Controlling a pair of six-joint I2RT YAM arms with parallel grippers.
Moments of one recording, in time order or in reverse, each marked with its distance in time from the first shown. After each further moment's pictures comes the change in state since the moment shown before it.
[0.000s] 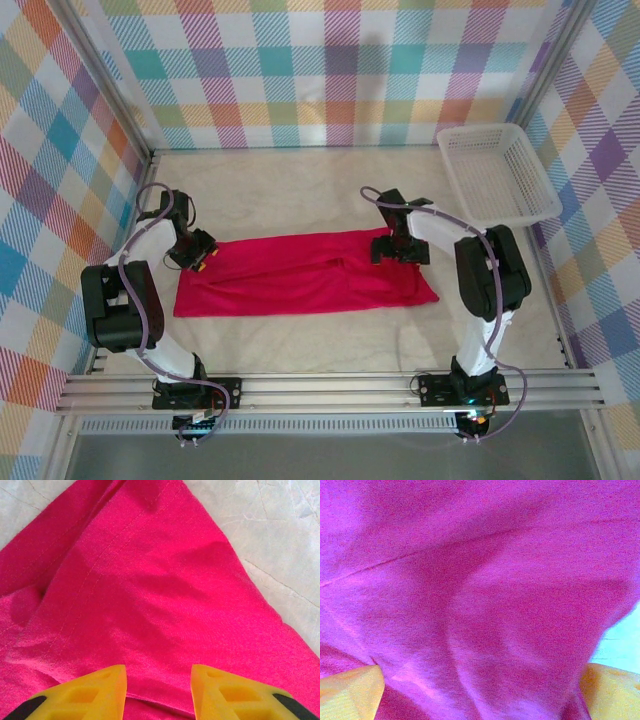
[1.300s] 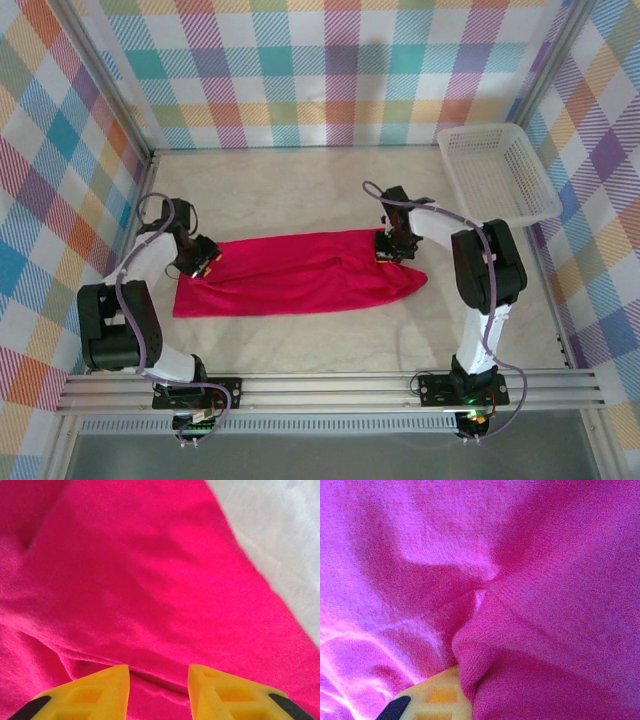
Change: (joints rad) left arm -0.049 -0.122 -0.122 0.058 0.042 -0.057; right arm -0.029 0.055 0.002 0.108 -0.263 -0.027
